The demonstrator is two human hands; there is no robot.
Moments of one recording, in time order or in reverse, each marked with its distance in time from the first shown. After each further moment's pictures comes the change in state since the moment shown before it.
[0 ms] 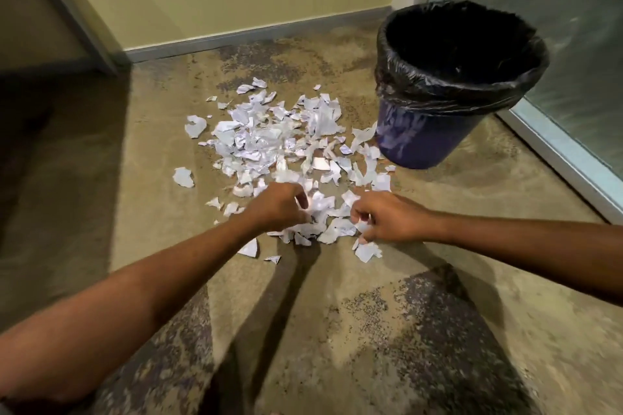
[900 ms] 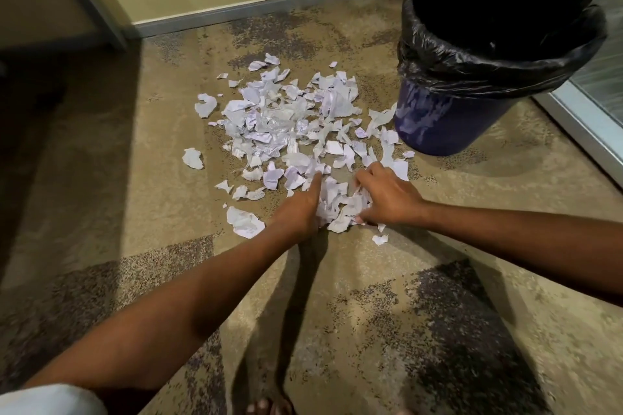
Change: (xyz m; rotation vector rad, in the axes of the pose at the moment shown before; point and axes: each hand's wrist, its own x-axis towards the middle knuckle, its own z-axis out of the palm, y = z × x) left_hand 0.015 -0.012 0.071 0.136 0.039 -0.052; right_hand 0.048 0.004 0.031 -0.010 0.151 0.159
